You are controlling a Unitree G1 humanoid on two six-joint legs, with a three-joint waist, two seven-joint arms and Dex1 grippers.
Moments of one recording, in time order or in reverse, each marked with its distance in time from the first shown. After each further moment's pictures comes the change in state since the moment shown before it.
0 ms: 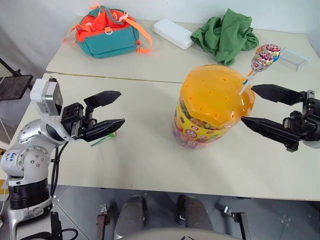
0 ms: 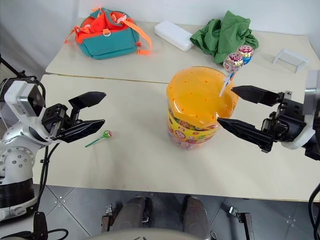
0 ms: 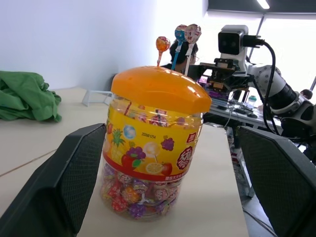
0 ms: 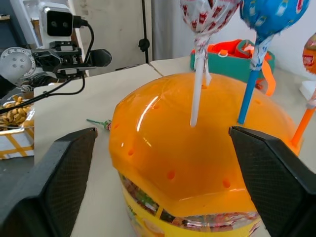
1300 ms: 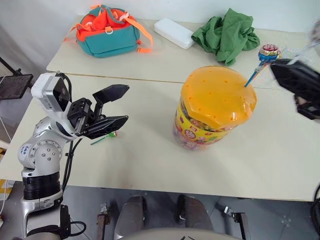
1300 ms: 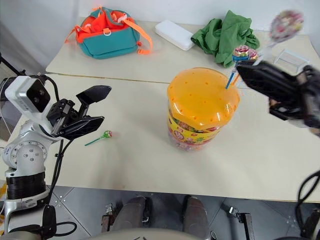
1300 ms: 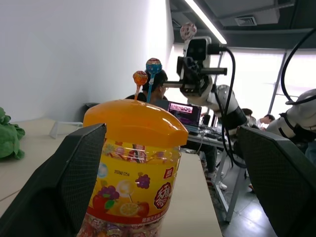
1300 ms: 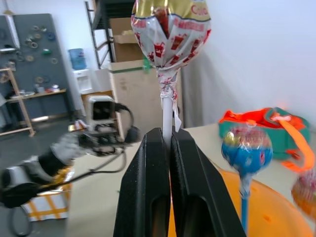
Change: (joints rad) left arm -0.088 -0.054 -0.085 0.078 -0.071 -0.040 -0.059; right arm -0.215 -0.017 -0.081 0.142 0.314 0.174 -0.038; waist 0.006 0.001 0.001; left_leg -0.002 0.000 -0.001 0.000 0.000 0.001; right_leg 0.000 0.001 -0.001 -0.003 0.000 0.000
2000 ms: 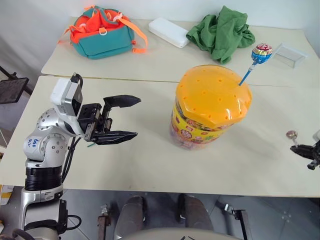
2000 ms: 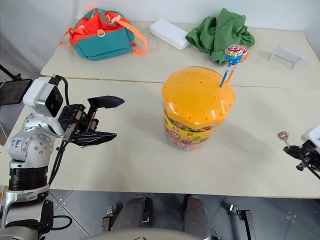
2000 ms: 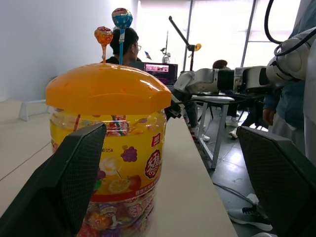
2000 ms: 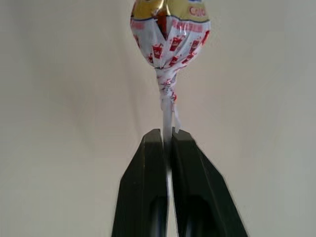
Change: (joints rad) left arm -0.036 0.043 -0.091 0.038 0.150 -0.107 -0.142; right arm 0.452 -0.119 0.255 0.627 -1.129 -0.598 0.209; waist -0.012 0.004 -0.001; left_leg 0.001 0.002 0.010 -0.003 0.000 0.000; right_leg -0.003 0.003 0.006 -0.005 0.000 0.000
